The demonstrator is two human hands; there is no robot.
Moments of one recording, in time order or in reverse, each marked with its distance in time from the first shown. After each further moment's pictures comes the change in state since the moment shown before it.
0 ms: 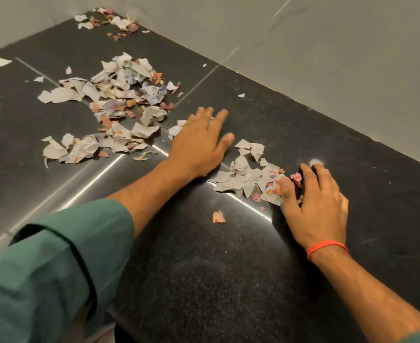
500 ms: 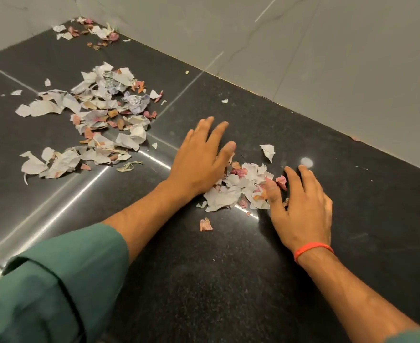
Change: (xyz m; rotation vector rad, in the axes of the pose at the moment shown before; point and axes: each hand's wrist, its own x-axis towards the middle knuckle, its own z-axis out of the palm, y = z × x) left_hand -0.011 0.034 0.009 -0.182 0.065 0.052; right_hand -0.001 -0.001 -0.002 0.015 -0.023 0.014
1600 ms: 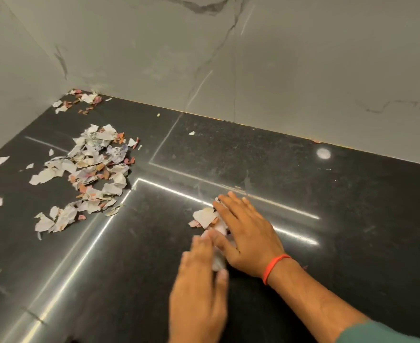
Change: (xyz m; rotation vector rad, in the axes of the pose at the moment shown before) left_hand -0.174 0.121 0.023 -0.113 0.076 -0.202; right_hand -0.007 0.003 -0.009 0.247 -0.259 -0.501
